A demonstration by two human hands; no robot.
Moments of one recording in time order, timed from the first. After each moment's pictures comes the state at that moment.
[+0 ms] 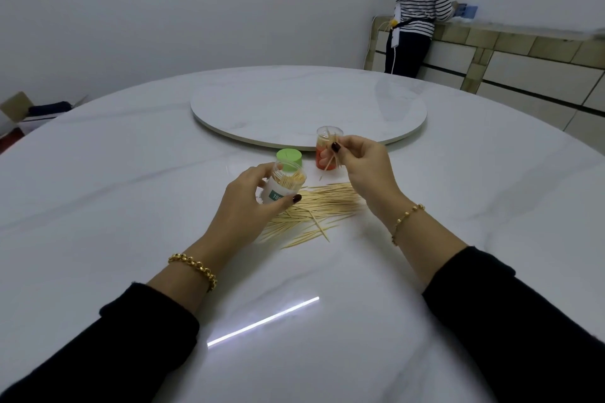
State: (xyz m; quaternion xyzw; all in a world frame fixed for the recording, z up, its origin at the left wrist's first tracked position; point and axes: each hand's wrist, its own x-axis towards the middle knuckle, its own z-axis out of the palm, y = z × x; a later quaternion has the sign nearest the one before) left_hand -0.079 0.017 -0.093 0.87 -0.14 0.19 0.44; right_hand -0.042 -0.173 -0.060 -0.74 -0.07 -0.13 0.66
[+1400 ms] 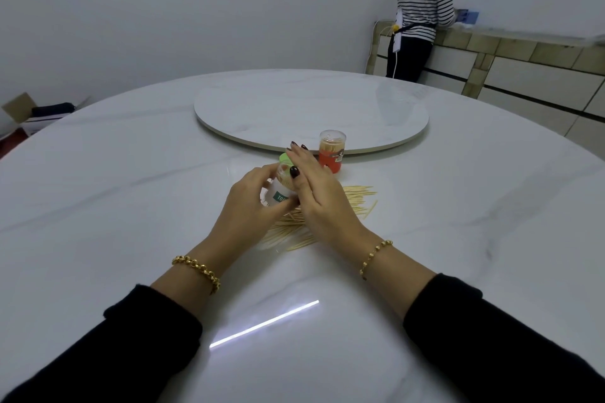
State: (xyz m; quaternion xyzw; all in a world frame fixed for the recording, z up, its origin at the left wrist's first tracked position) left_hand -0.079 0.017 -0.093 0.85 -0.16 0.20 0.45; right_hand -0.067 -0.123 -0.092 -0.84 -0.23 -0.17 0.46
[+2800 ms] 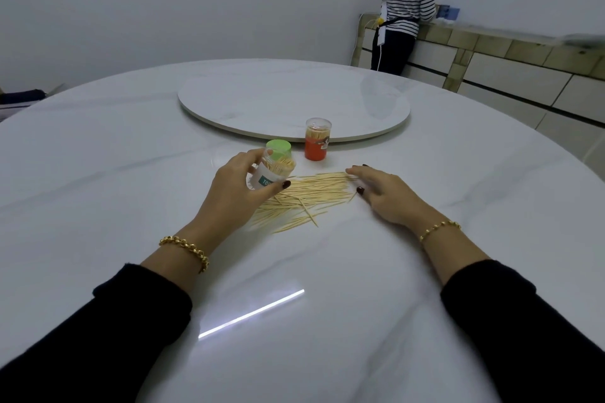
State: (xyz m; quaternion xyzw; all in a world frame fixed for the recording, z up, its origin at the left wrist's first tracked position) left_hand -0.080 0.020 -0.092 0.87 -0.15 0.20 0.43; right_hand -0.049 -0.256 -0.111 -0.94 -0.13 -0.07 0.31
